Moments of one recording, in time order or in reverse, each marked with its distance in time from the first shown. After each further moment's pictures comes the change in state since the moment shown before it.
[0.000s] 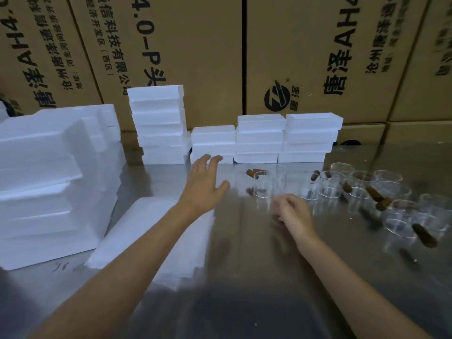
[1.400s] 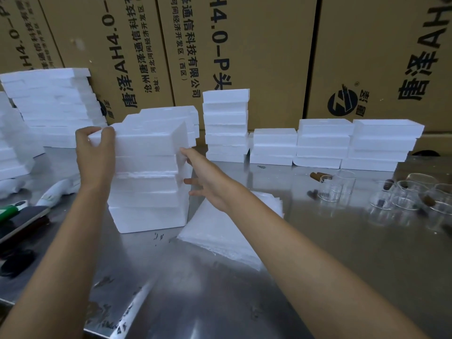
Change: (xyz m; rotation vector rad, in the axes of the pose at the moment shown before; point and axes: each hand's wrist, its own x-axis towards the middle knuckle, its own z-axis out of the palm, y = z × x) left_hand -0.107 -0.178 -0.256 -0.502 0.871 -0.637; right_hand -0.148 -0.176 0.219 0.124 -0.949 -0.024
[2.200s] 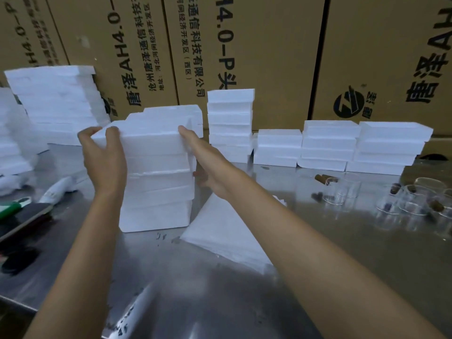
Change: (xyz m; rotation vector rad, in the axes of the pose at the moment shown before) left_hand -0.024 0.008 0.007 -0.020 0.135 -0.010; right_hand 0.008 -0.022 0.004 -0.033 0.058 -0.002
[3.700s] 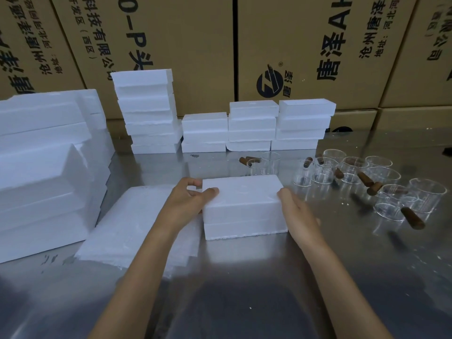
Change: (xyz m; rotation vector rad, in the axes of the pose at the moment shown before) left_hand -0.237 -0.008 0.152 0.146 -1.058 -0.320; right_hand -0.140 0.172 -0.252 -0.326 0.841 0.158
